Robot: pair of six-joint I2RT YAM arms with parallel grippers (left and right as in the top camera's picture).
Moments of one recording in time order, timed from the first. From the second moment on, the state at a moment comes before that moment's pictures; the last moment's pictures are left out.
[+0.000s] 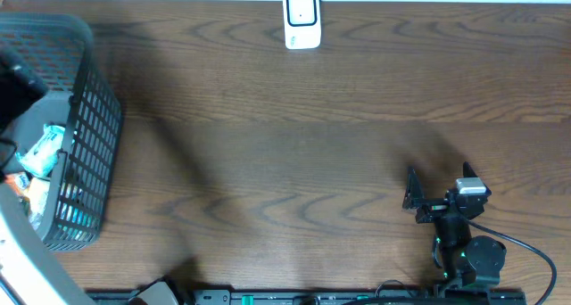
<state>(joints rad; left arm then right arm) 0.59 1.37 1.90 -1.23 0.02 -0.19 -0.06 0.01 0.01 -0.06 -0.13 0.02</state>
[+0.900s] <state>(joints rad) 0.73 1.79 1.70 -1.44 -0.28 -0.94 -0.06 0.01 0.01 -0.06 -0.13 0.02</state>
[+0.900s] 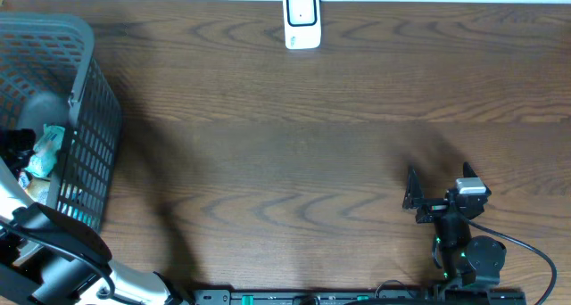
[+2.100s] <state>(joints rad) 0.73 1.79 1.27 -0.91 -0.30 -0.97 -0.06 0.01 0.01 -0.06 -0.13 0.02</state>
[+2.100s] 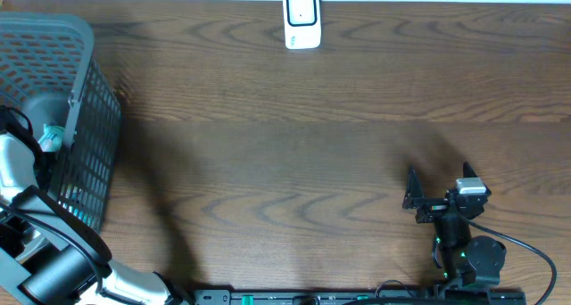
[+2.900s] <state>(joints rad) 0.73 1.18 1.27 -0.78 -0.03 -0.96 -0.06 0.01 0.01 -0.06 -0.13 0.02</state>
